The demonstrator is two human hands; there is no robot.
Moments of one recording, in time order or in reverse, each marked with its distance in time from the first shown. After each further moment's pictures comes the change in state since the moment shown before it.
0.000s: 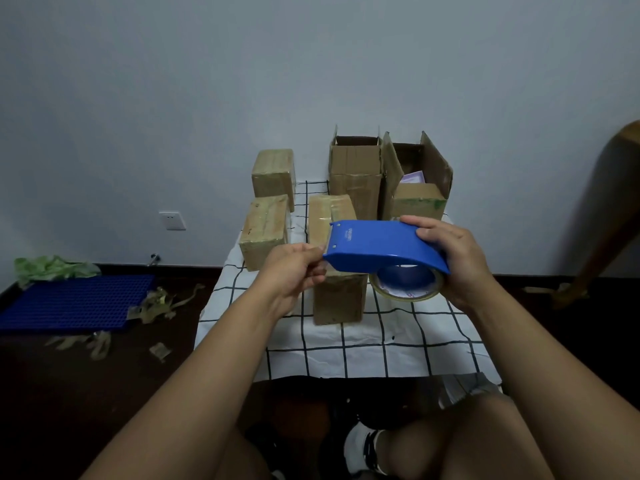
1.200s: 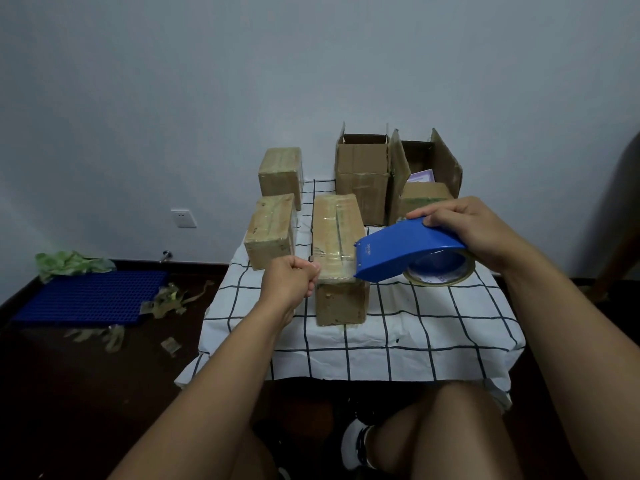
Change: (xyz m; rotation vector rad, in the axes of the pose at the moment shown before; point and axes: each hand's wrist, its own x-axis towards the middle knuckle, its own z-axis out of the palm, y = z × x) left_hand 0.008 -0.025 0.001 0.285 0.283 0.099; right_hand 0.045 -0.029 -0.034 -0.536 -0.193 -0.028
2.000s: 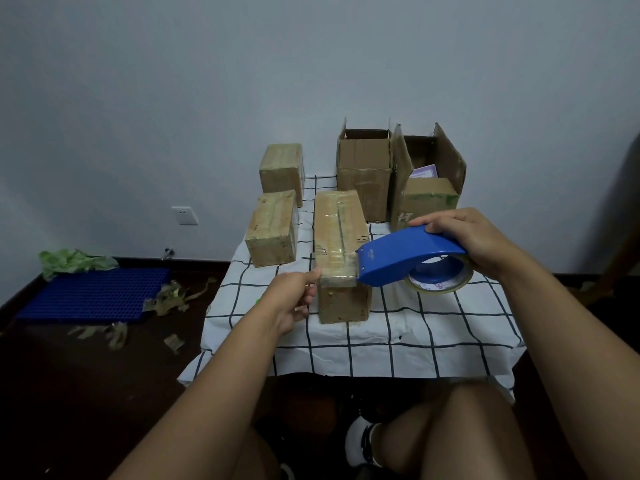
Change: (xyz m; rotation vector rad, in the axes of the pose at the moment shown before) left_hand 0.003 -0.014 -0.004 -0.157 -0.163 -0.399; right_hand 0.004 0.030 0.007 0.096 -0.009 0.074
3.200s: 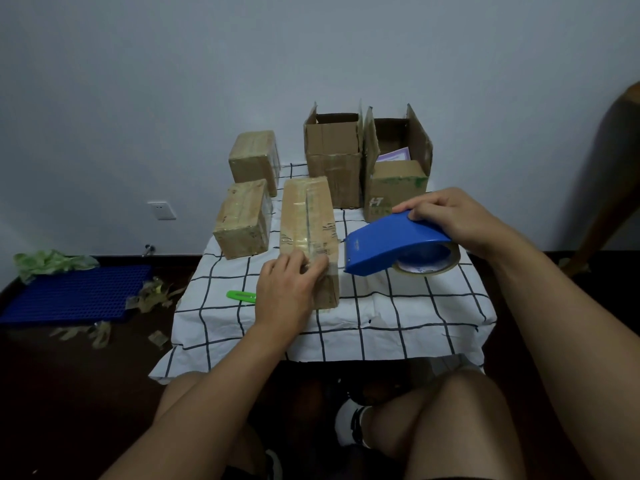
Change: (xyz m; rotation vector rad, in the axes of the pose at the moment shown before) left_hand 0.007 -0.046 0.044 1.347 0.536 1.303; right_hand -0.015 0.003 -0.037 -0.184 -0.038 -0.042
